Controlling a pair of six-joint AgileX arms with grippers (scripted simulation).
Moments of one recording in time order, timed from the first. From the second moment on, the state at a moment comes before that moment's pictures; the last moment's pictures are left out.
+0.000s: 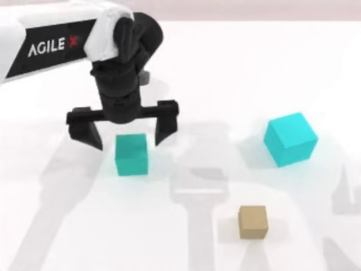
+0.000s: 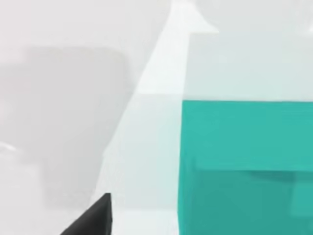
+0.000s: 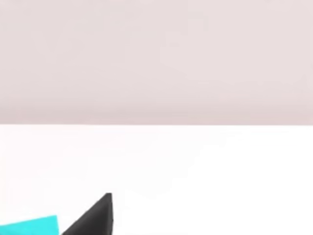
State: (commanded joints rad) left arm -0.47 2.14 1.62 -1.04 0.00 -0.53; right arm 0.00 0.00 0.00 0.00 0.00 0.00
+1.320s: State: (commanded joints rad) left arm -0.47 2.20 1.50 -0.88 0.00 -0.53; right arm 0.00 0.00 0.00 0.00 0.00 0.00
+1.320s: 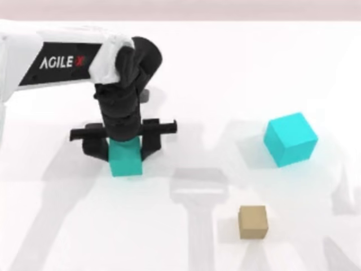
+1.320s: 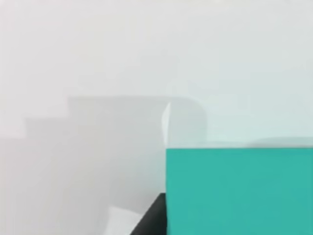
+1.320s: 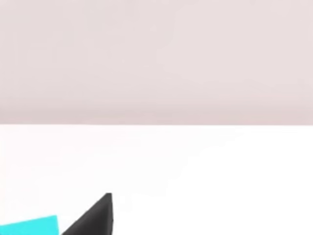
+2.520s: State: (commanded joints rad) left arm -0.45 2.09 1.67 -1.13 -0.01 -0.52; right arm 0.00 0.00 0.00 0.00 0.00 0.00
